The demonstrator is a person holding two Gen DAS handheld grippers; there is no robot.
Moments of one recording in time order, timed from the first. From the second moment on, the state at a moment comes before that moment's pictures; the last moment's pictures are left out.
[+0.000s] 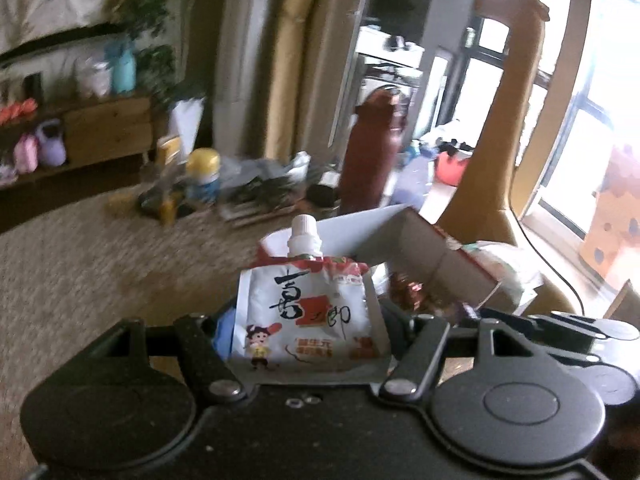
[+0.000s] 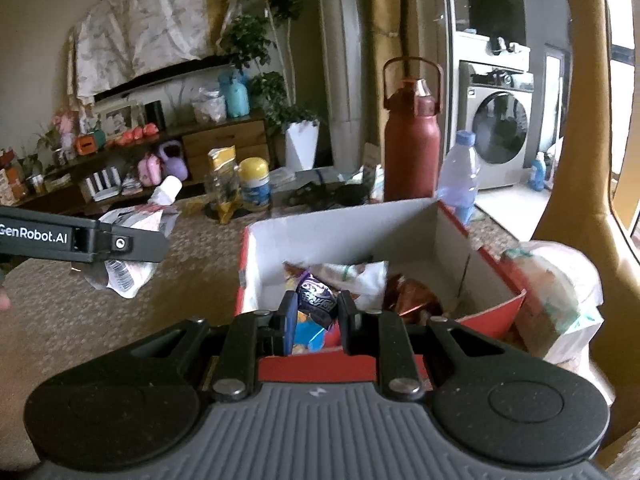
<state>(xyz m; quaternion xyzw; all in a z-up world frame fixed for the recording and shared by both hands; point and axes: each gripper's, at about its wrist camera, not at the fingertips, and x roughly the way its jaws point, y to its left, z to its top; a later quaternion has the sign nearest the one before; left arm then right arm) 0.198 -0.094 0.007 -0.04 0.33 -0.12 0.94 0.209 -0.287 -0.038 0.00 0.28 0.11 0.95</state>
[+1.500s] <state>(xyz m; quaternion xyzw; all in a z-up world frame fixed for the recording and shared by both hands) 0.282 -0.169 -0.077 0.01 0.39 -0.15 0.91 0.301 -0.336 -0.101 0.05 0.36 0.05 0.93</state>
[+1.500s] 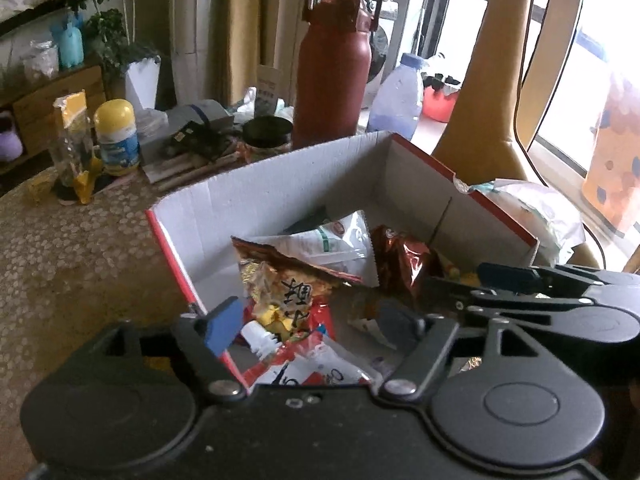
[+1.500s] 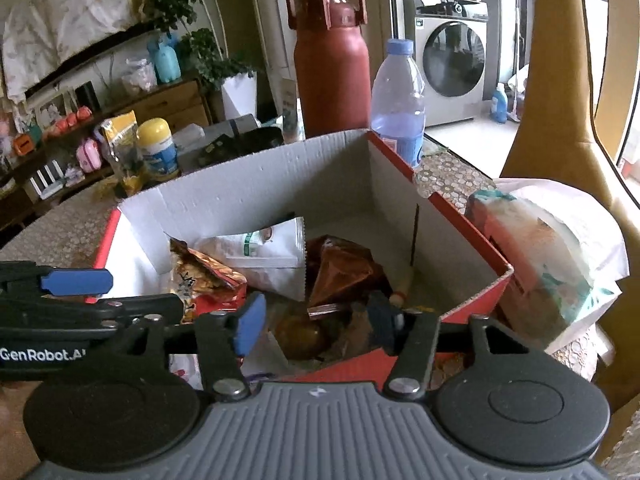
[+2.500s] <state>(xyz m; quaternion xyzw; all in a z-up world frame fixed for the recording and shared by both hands) 0.192 -0.120 -0.021 0.01 0.31 -0.14 0.94 0.189 -0.329 -0.039 0.08 0.28 0.08 0.95</state>
